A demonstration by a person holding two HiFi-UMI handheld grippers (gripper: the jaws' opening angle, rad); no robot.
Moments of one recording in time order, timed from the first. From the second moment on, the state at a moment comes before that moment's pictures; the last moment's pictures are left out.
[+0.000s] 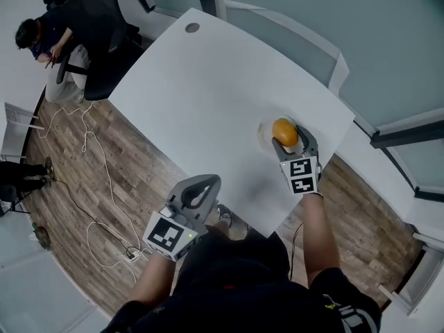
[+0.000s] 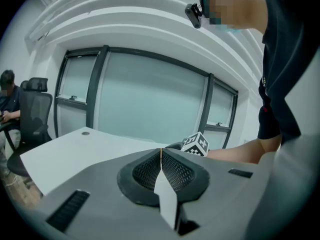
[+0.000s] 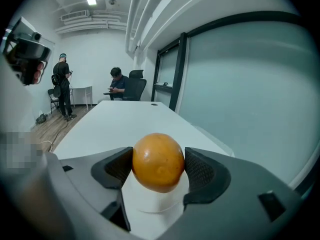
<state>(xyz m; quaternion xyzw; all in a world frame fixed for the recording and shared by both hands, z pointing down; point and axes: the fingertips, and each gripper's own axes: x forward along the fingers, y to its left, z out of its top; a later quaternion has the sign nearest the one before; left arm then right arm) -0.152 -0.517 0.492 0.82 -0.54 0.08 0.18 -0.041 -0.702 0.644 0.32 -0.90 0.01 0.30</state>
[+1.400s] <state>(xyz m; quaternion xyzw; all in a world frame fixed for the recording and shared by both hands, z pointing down) -0.114 -0.501 0.306 0.86 -0.51 -0.01 -0.02 0.051 -0.558 0.277 0.41 -0.91 -0.11 -0.03</state>
